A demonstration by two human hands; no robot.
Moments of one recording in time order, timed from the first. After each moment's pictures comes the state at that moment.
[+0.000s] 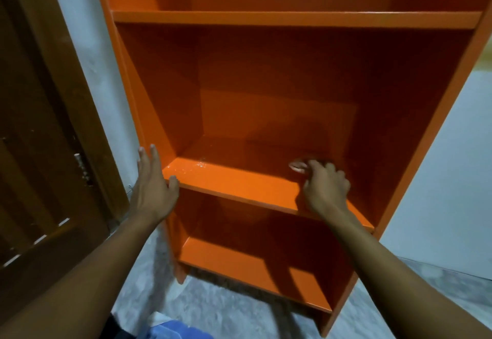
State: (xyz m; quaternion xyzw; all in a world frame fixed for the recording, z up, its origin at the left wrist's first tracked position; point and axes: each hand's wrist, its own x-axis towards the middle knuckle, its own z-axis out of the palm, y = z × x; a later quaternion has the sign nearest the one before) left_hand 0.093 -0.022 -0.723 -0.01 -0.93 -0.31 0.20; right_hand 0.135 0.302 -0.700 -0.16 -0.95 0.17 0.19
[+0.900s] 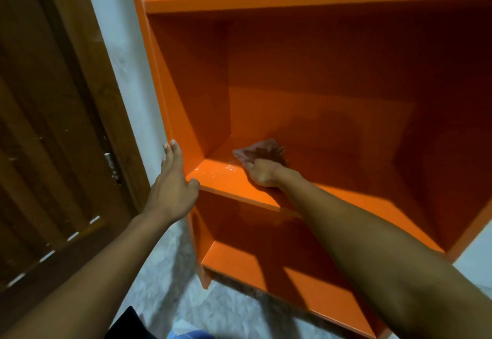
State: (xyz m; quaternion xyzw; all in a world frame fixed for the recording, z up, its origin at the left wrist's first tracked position) left_hand 0.080 -0.050 -0.712 -0.03 -0.94 -0.30 0.18; right_hand -0.010 0.170 -0.706 0.11 -0.97 0.20 -0.11
